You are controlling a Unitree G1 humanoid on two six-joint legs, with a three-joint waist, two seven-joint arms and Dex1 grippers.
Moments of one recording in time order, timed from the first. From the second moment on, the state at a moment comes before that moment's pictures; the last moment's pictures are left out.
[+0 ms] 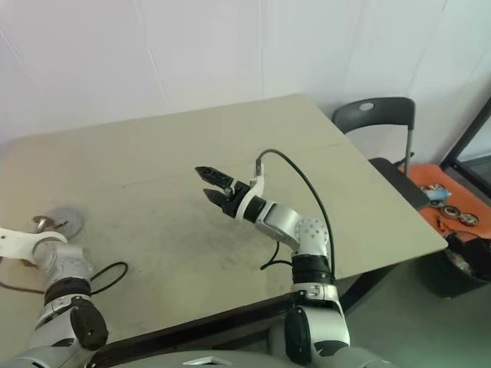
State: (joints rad) left arm -0.42 0.35 0.74 0.83 -0.51 -0.26 0.43; right arm -0.52 0.14 -0.24 0.29 1.41 1.09 0.00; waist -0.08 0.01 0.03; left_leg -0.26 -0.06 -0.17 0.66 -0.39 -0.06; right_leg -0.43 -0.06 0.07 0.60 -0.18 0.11
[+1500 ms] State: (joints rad) left arm -0.49 0.43 0.46 0.79 -0.28 0.05 0.17; right arm -0.52 0.14 -0.24 0.29 1.38 1.10 0.01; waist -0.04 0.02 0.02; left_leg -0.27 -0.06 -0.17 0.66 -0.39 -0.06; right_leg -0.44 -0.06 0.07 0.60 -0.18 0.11
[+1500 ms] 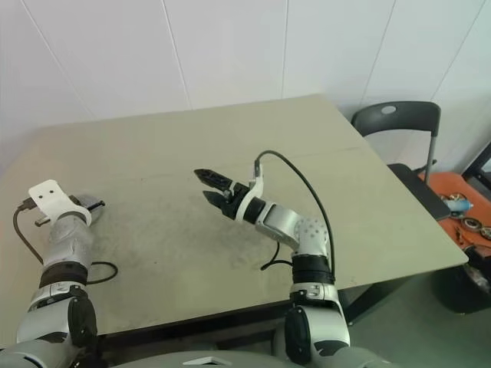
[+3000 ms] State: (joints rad) left arm -0.28 0.51 0.06 0.26 -0.47 0.18 -1.17; right arm -0.22 -0.34 0.07 -0.11 0.38 0.50 0.45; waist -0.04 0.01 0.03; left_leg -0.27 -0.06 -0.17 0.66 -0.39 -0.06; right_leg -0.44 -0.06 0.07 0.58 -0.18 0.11
